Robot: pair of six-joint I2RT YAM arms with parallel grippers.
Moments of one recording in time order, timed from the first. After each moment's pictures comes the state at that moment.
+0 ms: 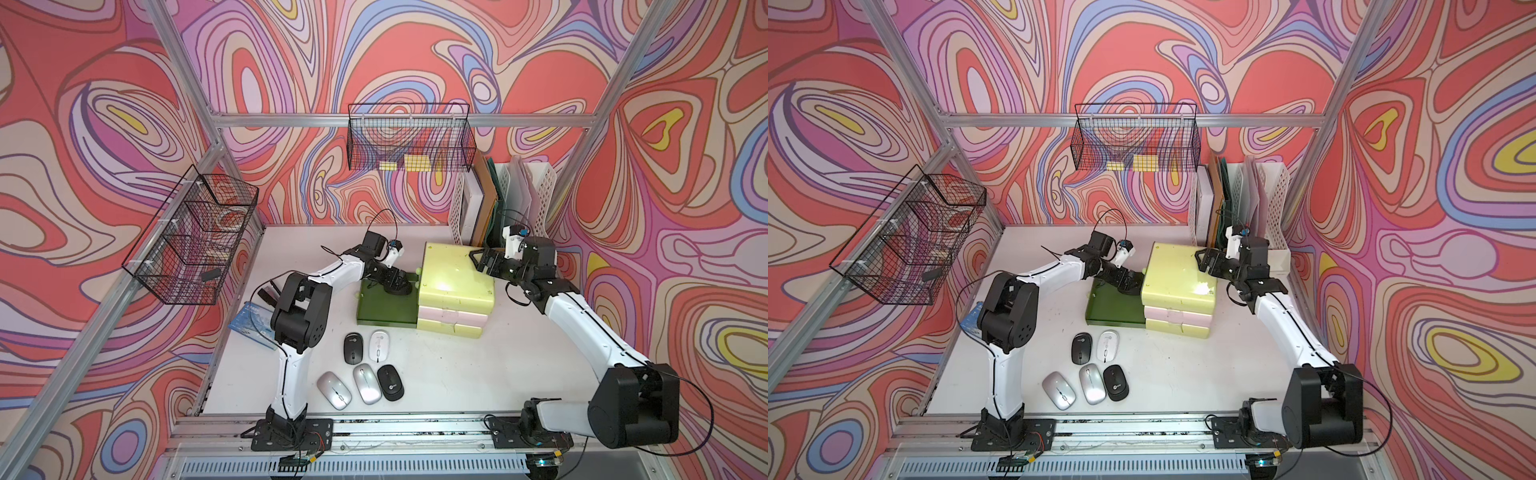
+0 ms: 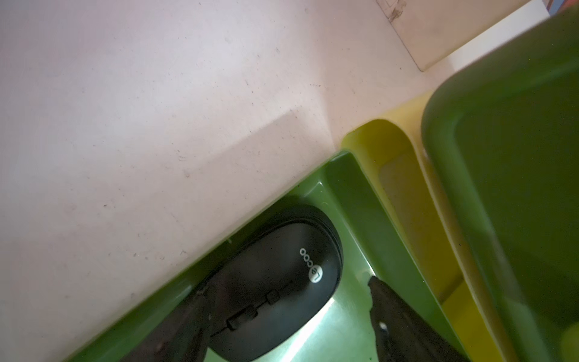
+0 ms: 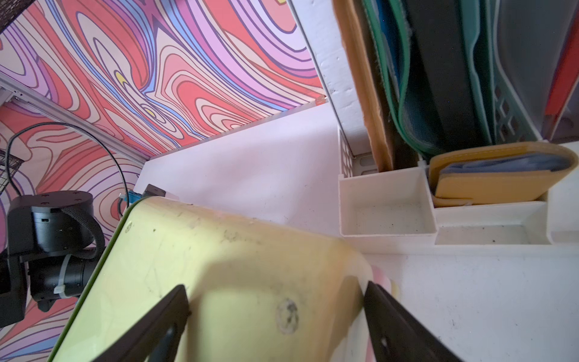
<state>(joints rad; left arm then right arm) -0.42 2.11 1.57 -0.46 0.41 0.00 0.05 1.34 0.99 -0.20 -0.36 0.36</state>
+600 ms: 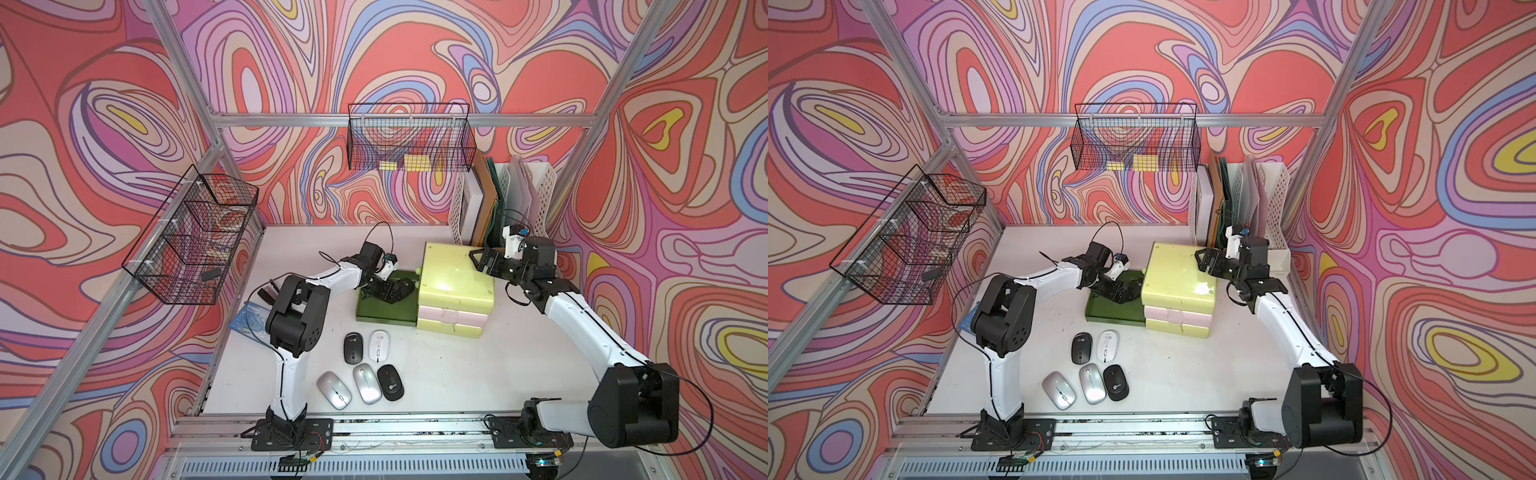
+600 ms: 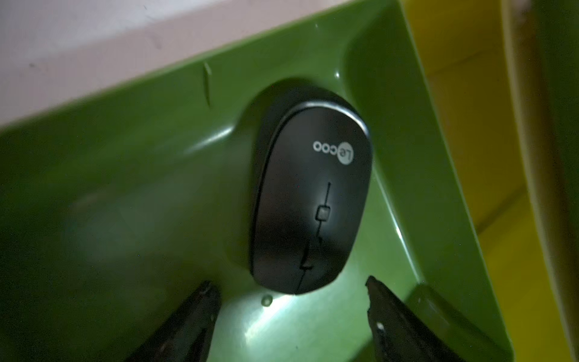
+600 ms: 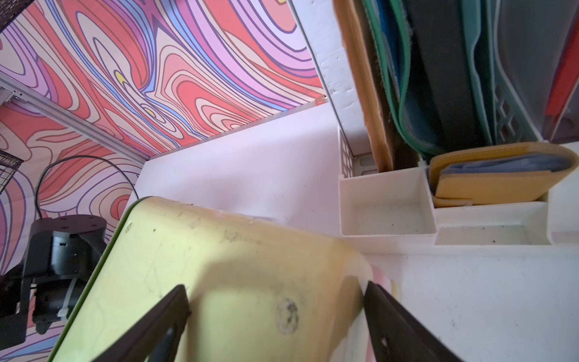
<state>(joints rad) -0.42 2.04 1.42 -0.52 0.40 -0.02 0.05 1.34 0.99 -0.20 -0.36 0.36</state>
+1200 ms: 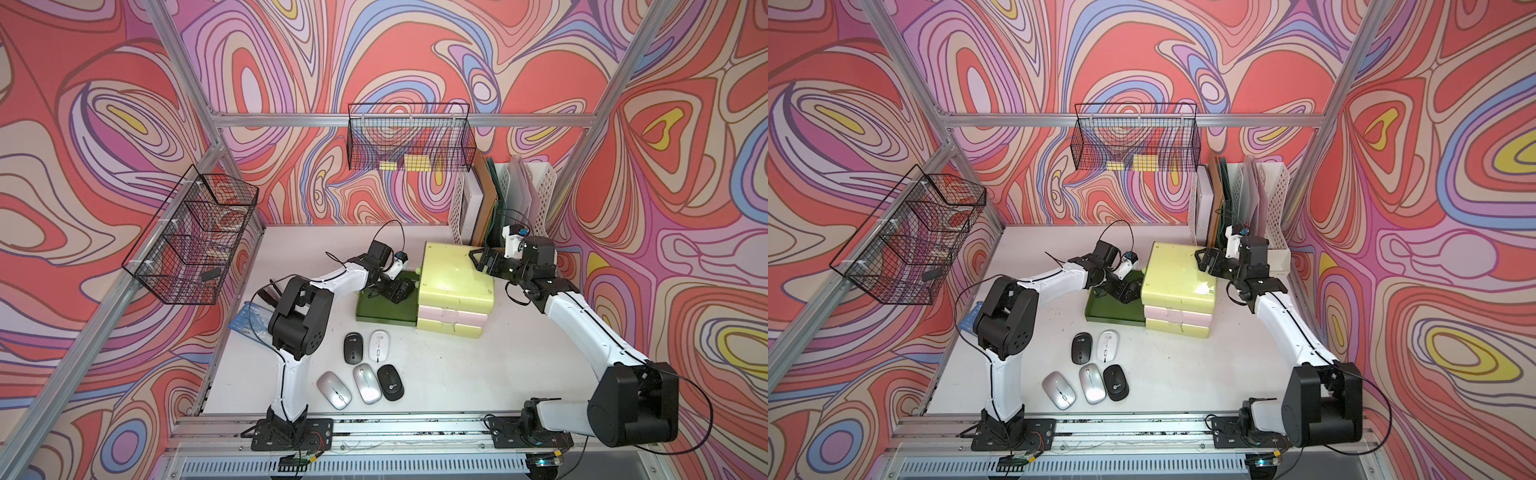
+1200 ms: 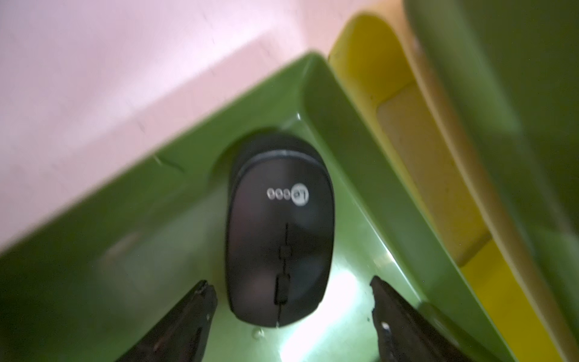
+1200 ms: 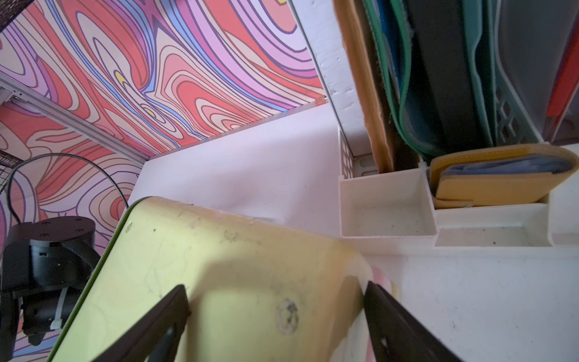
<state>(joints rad) -0.47 2.05 1.47 -0.46 0.30 0.11 0.05 1.35 1.00 -0.20 -0.36 0.36</state>
